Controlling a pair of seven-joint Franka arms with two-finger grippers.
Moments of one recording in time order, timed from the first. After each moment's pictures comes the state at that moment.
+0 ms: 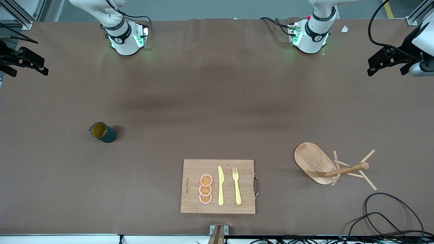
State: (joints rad) left arm 0.09 -0.07 -0.18 -1.54 0.01 1.46 -0.10; right arm 0.00 -0.08 -0.03 -1.54 0.00 1.41 -0.07
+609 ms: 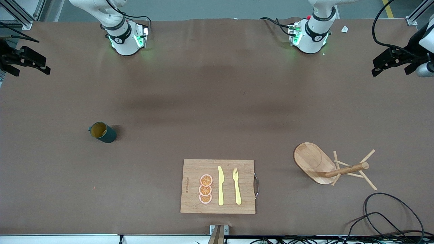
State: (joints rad) left arm 0.11 -0.07 -0.18 -1.54 0.01 1.46 -0.10; right arm 0.00 -0.08 -0.03 -1.54 0.02 1.40 -0.07
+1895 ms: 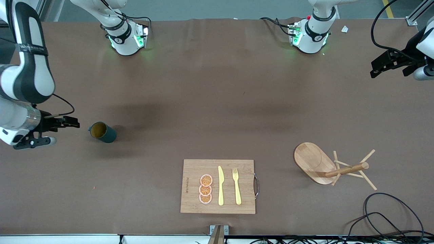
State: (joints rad) left arm 0.11 -0.06 -0.19 -1.55 0.01 1.46 -0.10; right arm -0.10 0.28 -0.05 -1.83 0.02 1.98 -0.34
